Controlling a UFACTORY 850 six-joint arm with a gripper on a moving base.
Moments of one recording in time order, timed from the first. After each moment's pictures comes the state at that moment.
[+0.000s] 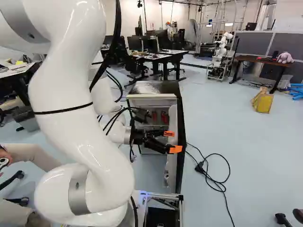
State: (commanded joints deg) arm 13.0 -18.9 -16.2 97.8 77.4 -18.6
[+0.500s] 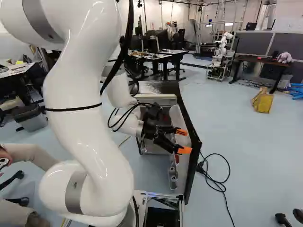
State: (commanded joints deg) arm 0.9 -21.3 -22.7 97.8 78.0 -18.6
